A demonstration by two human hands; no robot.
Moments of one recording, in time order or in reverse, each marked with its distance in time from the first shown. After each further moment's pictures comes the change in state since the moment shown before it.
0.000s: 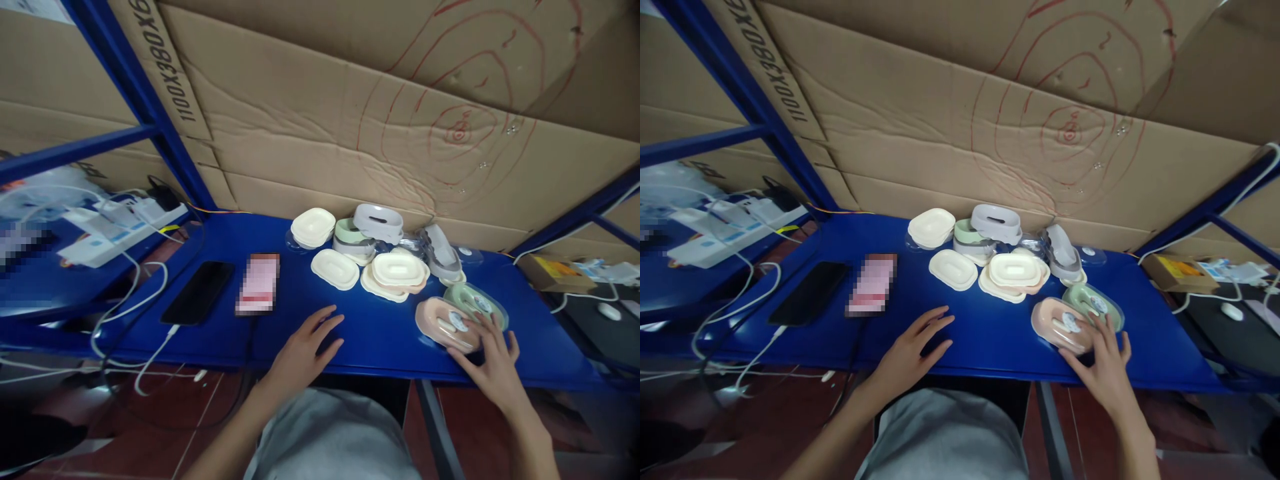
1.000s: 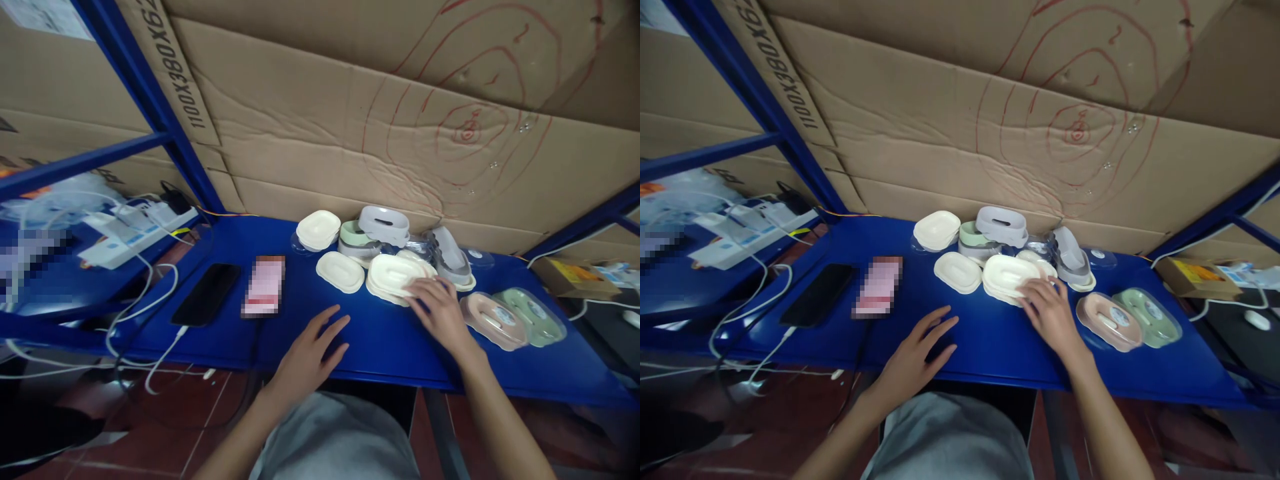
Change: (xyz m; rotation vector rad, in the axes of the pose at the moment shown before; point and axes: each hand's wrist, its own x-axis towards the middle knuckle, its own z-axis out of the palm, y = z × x) left_hand 0.000 0.008 -0.005 0.045 0.054 0.026; right_hand 0.127 -0.104 0.022 0.186 -0.012 -0.446
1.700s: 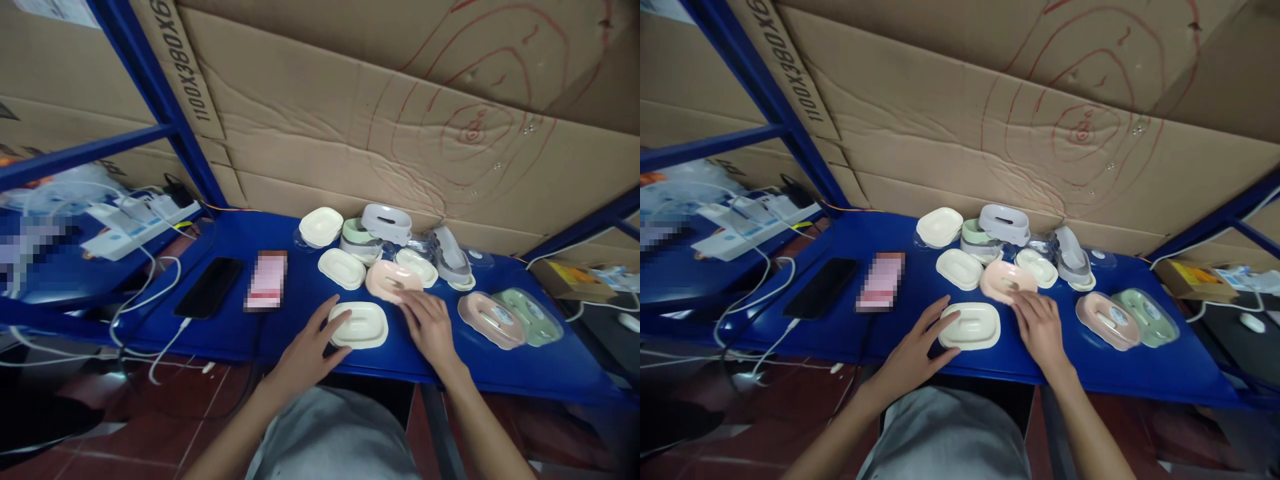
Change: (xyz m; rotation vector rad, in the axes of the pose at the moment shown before) left_hand -0.001 -0.003 0.001 -0.038 -0.050 -0.008; right_hand -0.025 -0.031 0.023 0.006 0.096 0.077
